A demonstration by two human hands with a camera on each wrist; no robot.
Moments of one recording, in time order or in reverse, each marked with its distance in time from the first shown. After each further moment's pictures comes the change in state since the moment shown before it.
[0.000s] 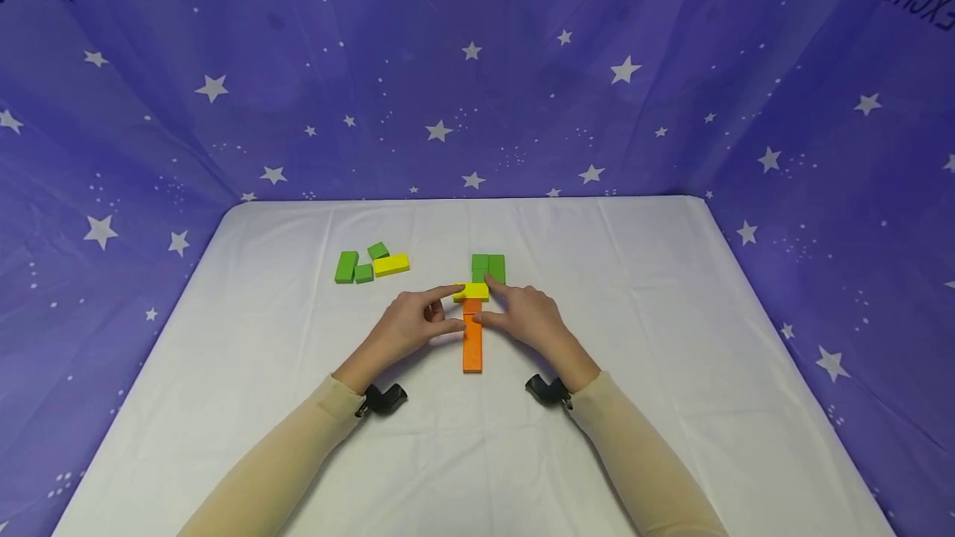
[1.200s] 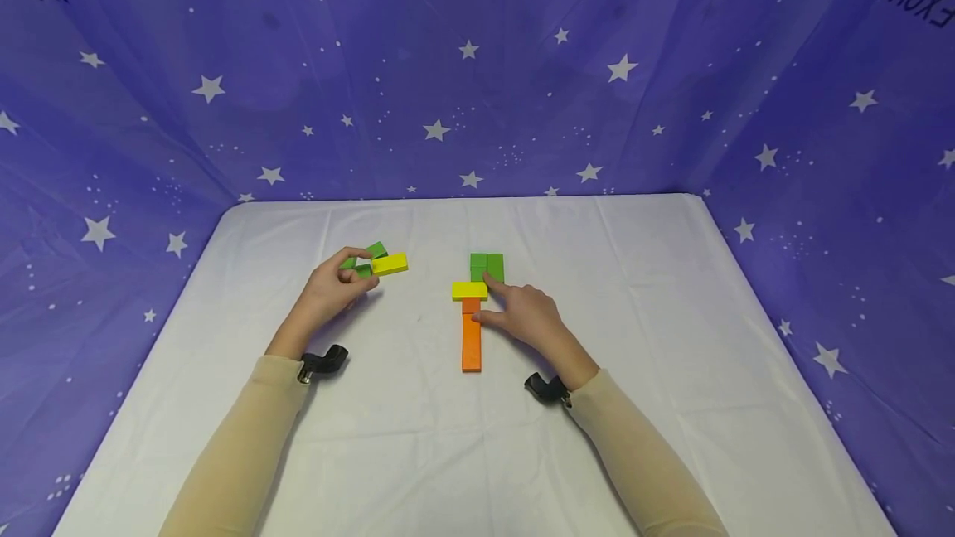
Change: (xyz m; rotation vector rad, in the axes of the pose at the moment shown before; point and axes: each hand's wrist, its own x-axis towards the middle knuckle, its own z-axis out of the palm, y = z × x) left_hand -0.014 -0.088 -0.088 -0.293 0.127 -0.345; right_hand -0.002 0.001 0.001 0.021 0.009 -0.002
